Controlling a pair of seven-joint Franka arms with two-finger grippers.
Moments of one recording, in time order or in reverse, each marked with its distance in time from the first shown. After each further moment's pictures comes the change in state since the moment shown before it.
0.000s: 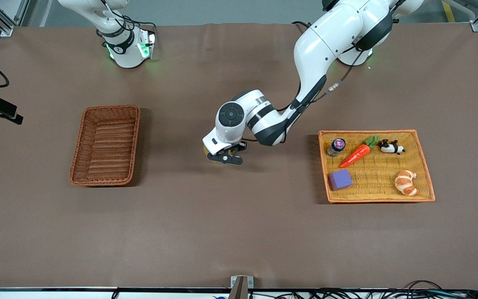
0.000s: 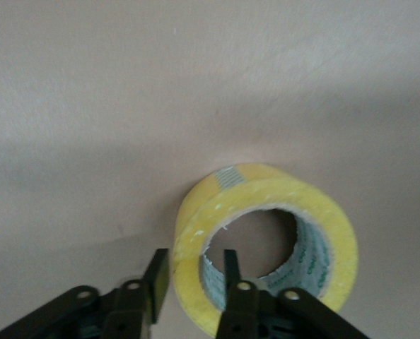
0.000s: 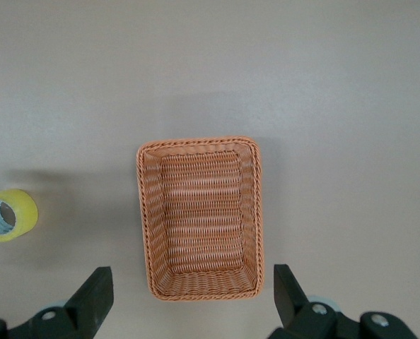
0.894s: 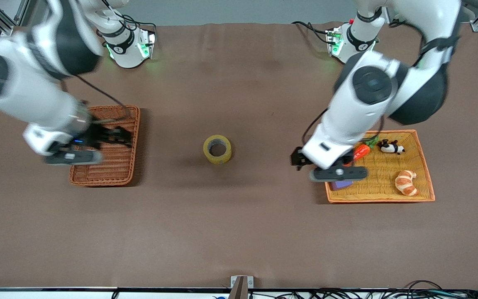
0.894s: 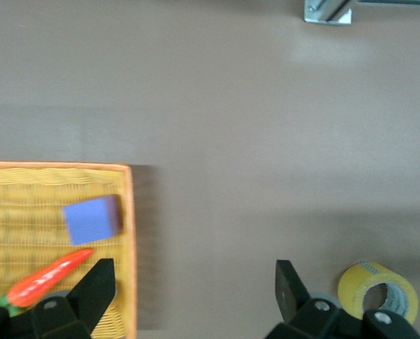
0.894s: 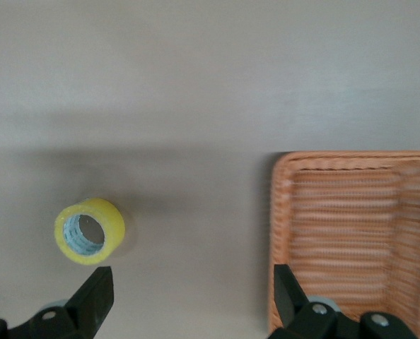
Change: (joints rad) left arm 0.431 -0.533 -0.002 -0.144 -0.037 -0.274 0.202; right arm 0.105 0.145 0.338 -0.194 -0.016 0.336 0.373
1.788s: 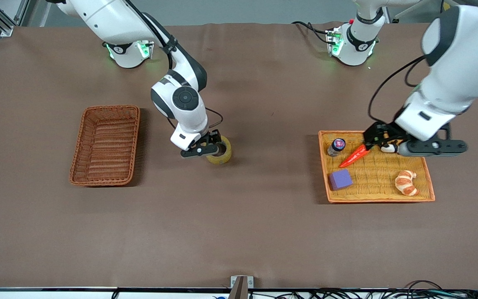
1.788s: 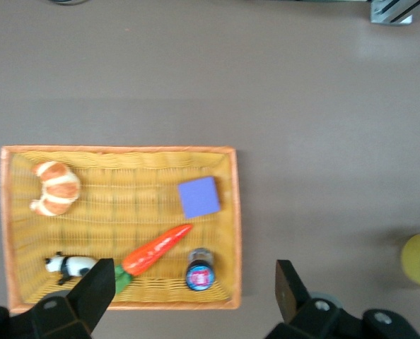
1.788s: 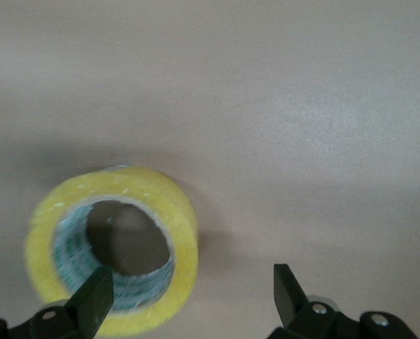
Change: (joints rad) left arm 0.082 -0.331 0.237 -0.310 -0.196 0.003 0.358; right arm 0.286 0.285 0.051 -0.264 -0.311 0.535 0.394
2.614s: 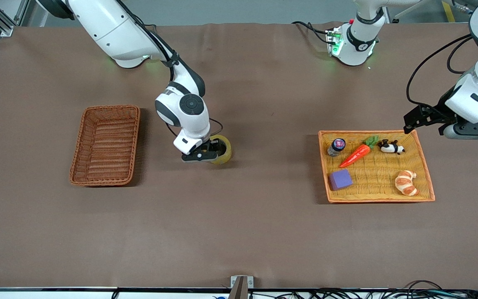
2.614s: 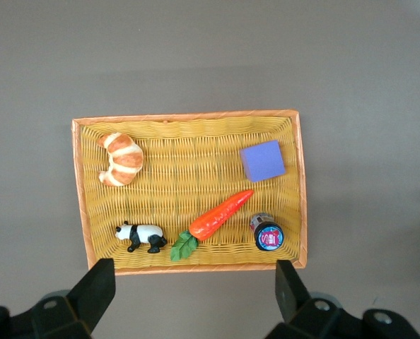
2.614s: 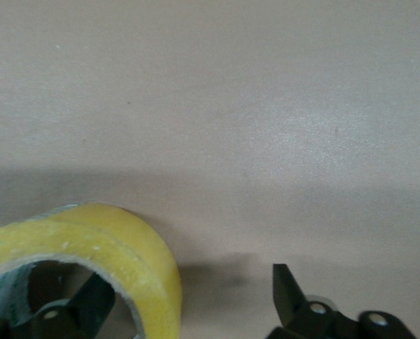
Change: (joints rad) left arm -0.014 -0.110 0.148 -0.088 -0.004 -0.075 0.169; right arm -0.002 0.095 -0.011 0.000 -0.194 0.105 0.205
